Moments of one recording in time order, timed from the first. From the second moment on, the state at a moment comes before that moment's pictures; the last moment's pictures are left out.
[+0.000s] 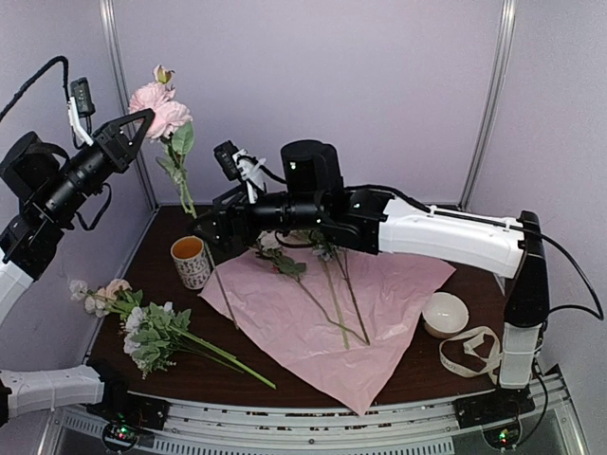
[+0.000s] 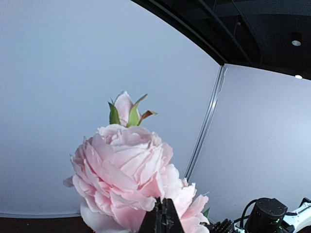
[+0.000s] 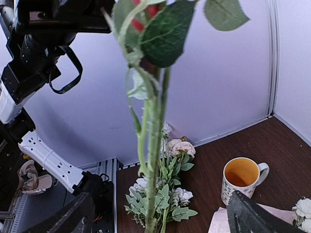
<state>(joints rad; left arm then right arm) -0.47 0.86 1.14 0.06 0.15 -0.37 1.09 1.95 1.86 -0.01 -0.33 0.19</state>
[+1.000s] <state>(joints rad) -0.52 0.97 1.16 0.16 0.17 -0.39 1.08 2.01 1.85 0.05 -0.21 0.29</state>
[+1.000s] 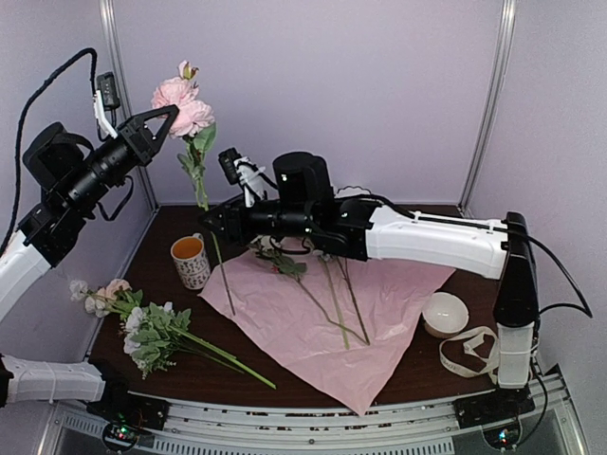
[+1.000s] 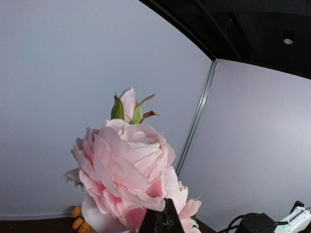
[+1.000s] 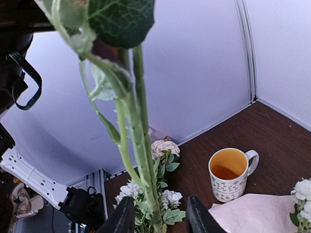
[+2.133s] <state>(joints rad) -0.22 1.17 1.07 -0.54 -0.24 -0.41 0.71 1.93 1.58 -0.53 0.14 0.42</state>
